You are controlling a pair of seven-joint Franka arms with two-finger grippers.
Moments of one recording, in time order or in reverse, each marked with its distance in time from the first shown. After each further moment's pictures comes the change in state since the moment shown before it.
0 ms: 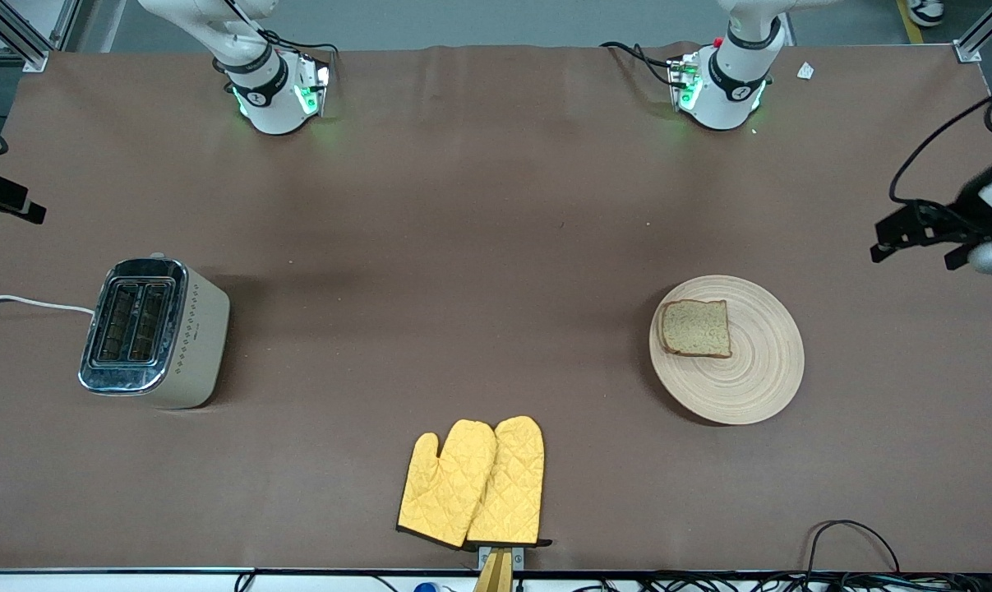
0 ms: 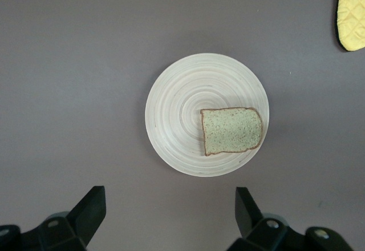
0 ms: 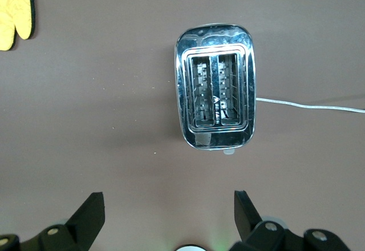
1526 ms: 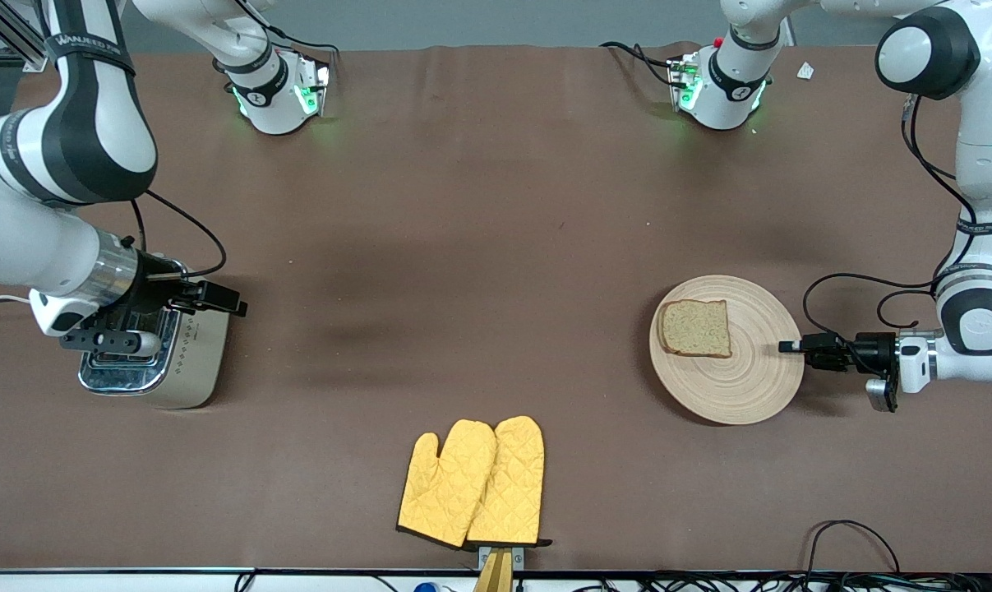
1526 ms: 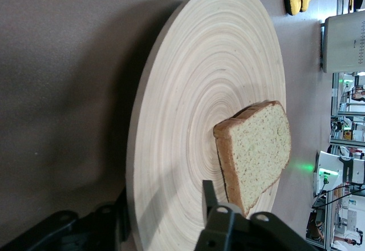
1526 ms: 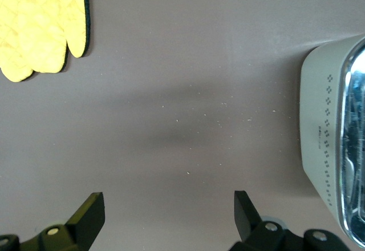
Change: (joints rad) left arm 0.260 0.817 -0.029 0.169 -0.533 0.024 0.705; right arm 0.225 0.112 0.007 -0.348 0.192 0.508 0.165
